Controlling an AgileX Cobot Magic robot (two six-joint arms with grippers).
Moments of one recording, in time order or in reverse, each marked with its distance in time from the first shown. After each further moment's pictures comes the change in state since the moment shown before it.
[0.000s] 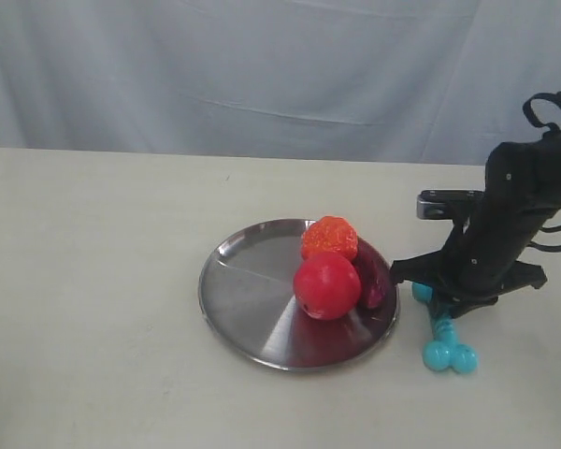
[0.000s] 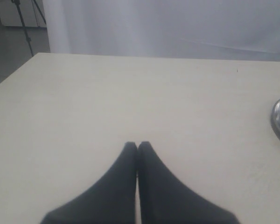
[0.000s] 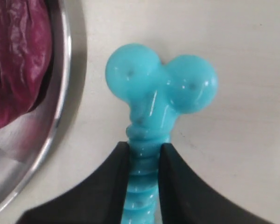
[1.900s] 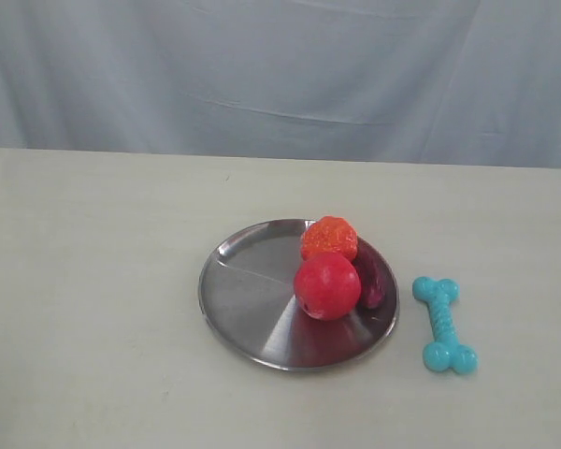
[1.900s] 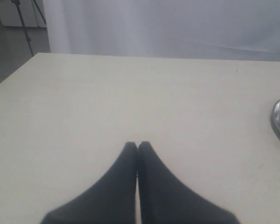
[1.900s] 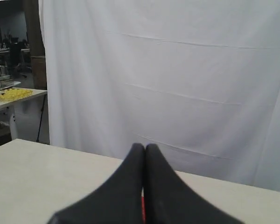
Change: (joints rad) left arm 0.000 0.000 0.000 0.000 0.000 0.000; right arm 0.114 -1.855 0.474 0.010 -0.092 -0.093
